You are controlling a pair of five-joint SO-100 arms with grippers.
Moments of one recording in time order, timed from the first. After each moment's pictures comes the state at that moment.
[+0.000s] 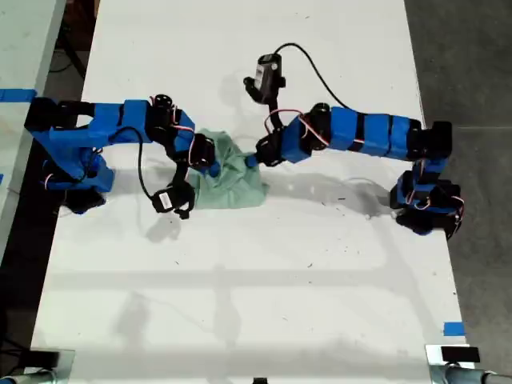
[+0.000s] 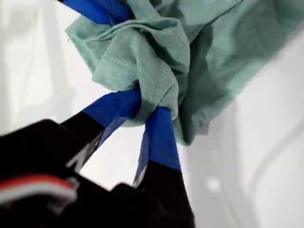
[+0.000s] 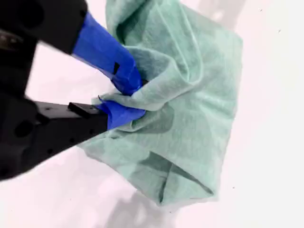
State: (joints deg) arm 0 -10.9 99.6 89.6 78.9 9.8; arm 1 12.5 81.2 59.7 68.3 -46.6
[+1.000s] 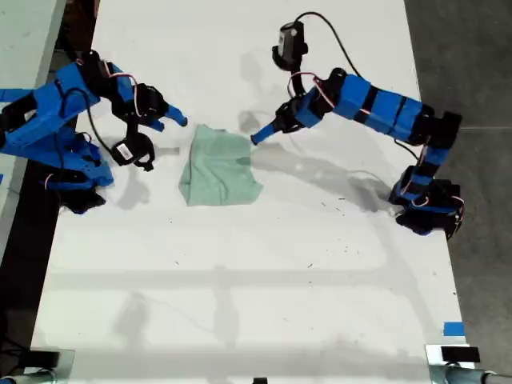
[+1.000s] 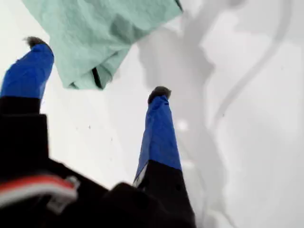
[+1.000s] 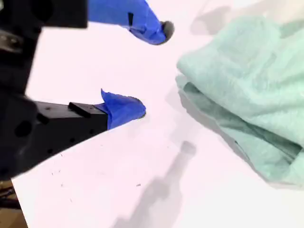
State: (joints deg) arm 0 -35.8 138.7 114.4 88.4 20.5; arm 1 27.5 88.9 66.3 83.2 -50.5
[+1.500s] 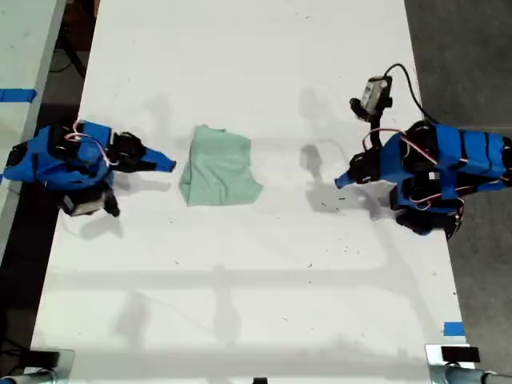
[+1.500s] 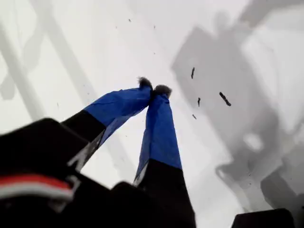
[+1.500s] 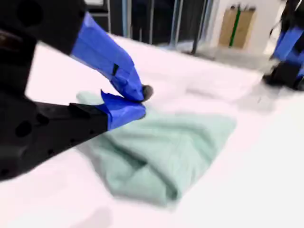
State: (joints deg) arm 0 -8.9 201.9 176.9 56.2 -2.2; arm 1 5.8 158.9 132.5 82.5 -21.3
